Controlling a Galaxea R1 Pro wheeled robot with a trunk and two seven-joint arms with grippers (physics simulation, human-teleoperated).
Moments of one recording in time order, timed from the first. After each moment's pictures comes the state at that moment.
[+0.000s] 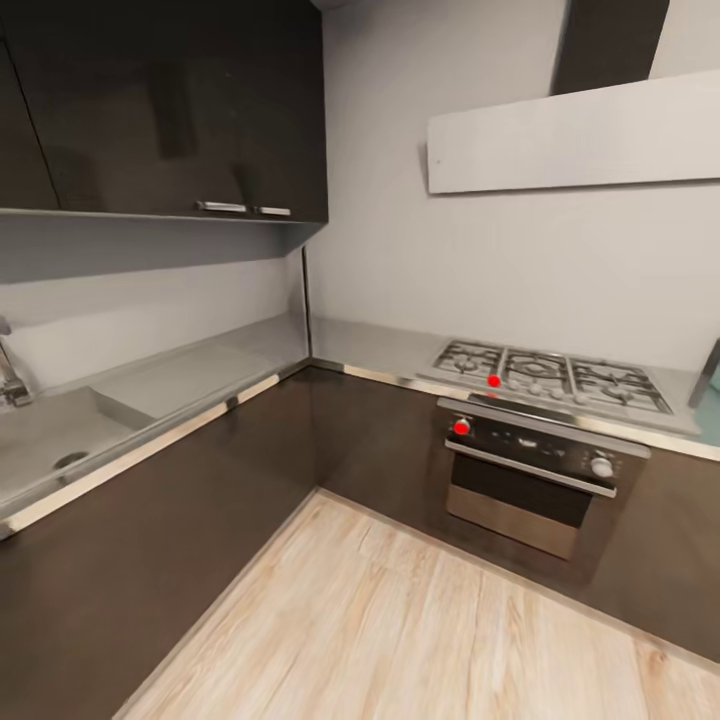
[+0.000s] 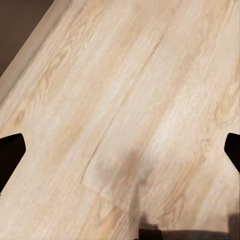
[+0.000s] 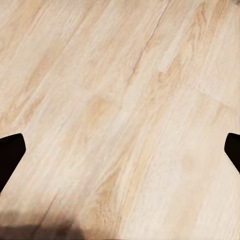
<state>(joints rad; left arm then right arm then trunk) 0.05 0.08 0.03 -0.68 0.00 -0.06 0.01 -0.09 -0.04 0.00 -0.48 0.00 -0.13 -0.01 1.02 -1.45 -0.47</state>
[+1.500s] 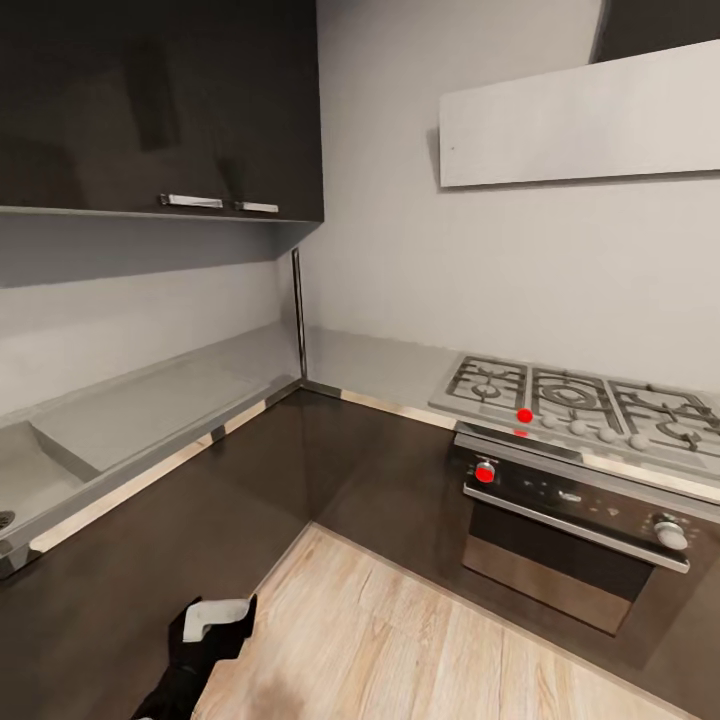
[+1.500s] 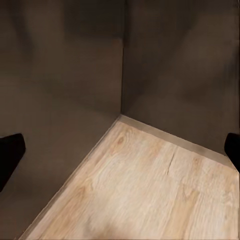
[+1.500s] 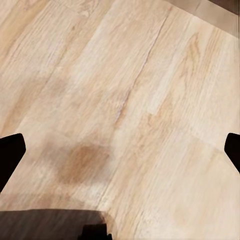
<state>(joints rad) 0.05 -0.02 0.01 -1.39 0.00 0.07 0.01 -0.09 -0.07 0.00 -0.32 0.00 -0.26 -0.01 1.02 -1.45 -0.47</state>
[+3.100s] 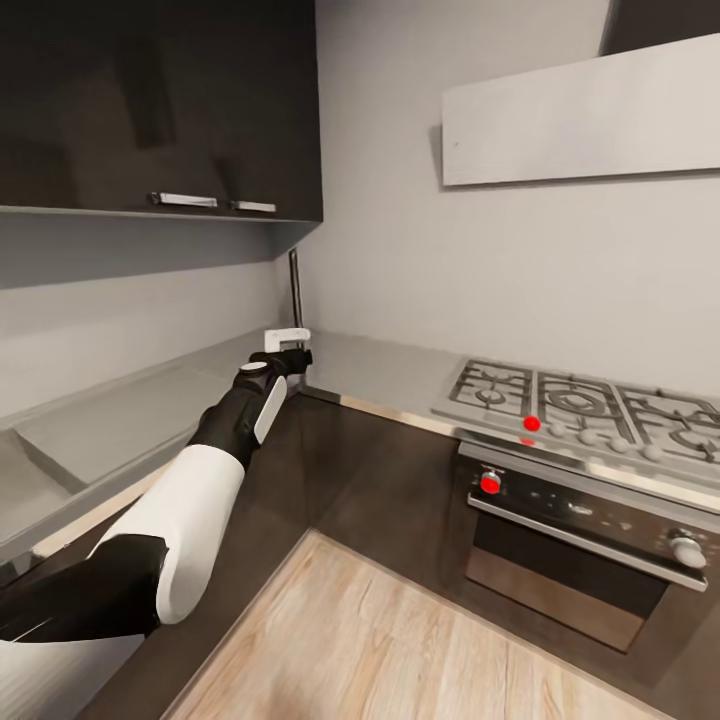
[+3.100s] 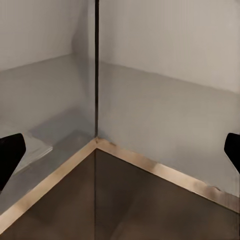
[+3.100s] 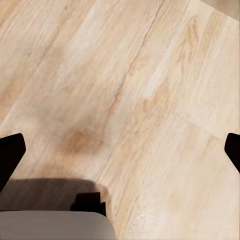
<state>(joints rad) -1.17 -0.17 0.01 -0.68 0.00 0.35 0.19 -0.07 -0.08 0.00 -0.18 0.00 -0.38 -0.01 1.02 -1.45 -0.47</state>
